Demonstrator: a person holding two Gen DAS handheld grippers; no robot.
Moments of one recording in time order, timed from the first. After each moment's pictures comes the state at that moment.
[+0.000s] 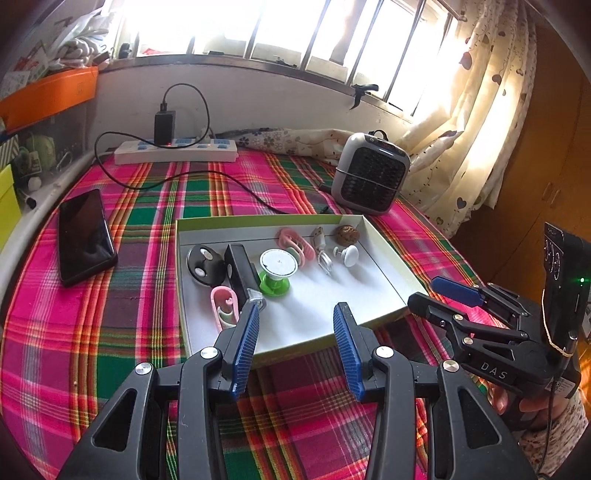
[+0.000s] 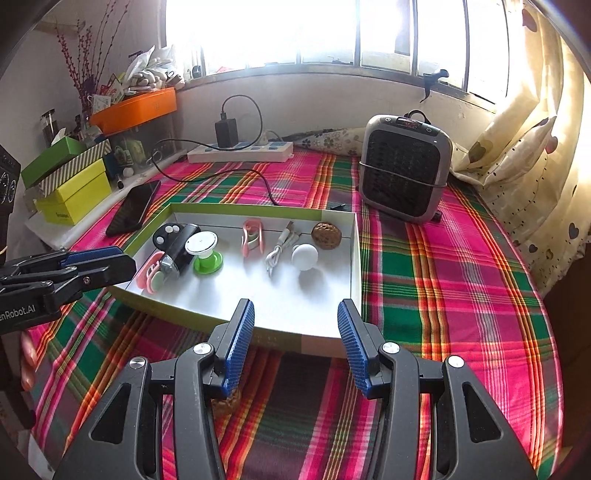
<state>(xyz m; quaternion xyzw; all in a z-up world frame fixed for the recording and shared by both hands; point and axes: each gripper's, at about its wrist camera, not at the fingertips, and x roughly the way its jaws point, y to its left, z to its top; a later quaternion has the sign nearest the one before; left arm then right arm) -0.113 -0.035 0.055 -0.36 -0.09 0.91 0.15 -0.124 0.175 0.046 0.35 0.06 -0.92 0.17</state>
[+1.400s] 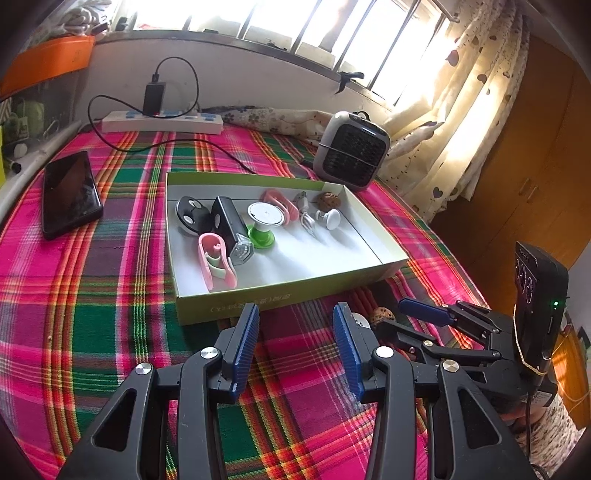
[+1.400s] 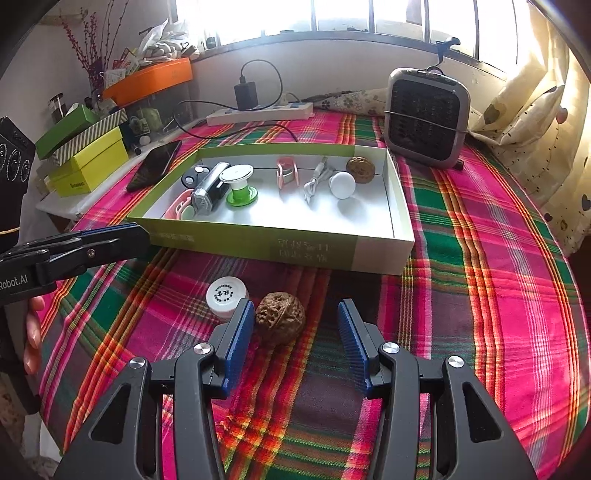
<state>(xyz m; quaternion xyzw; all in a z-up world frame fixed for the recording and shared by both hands) -0.091 -0.047 0.031 -0.38 -0.12 0.89 0.20 -0.092 0.160 0.010 0.40 0.05 -0.90 0.19</state>
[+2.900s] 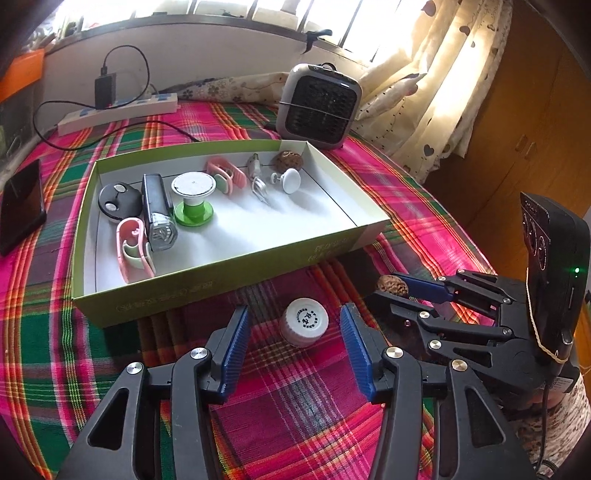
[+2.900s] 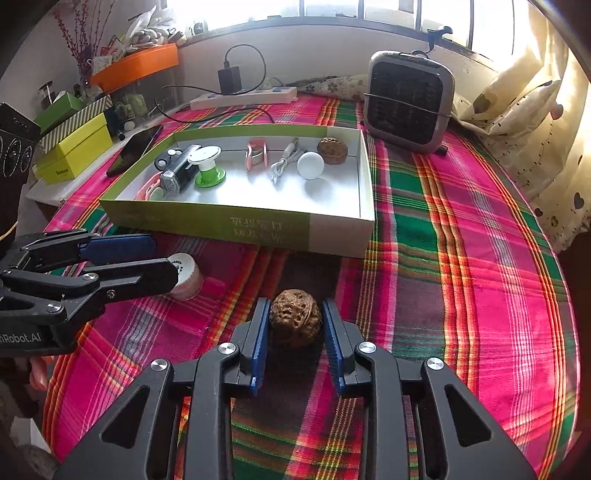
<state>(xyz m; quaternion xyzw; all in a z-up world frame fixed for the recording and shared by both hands) -0.103 0.016 0.015 -0.42 -0.06 0.87 0.23 -0.099 0.184 0.003 0.42 0.07 -0.89 0.17</state>
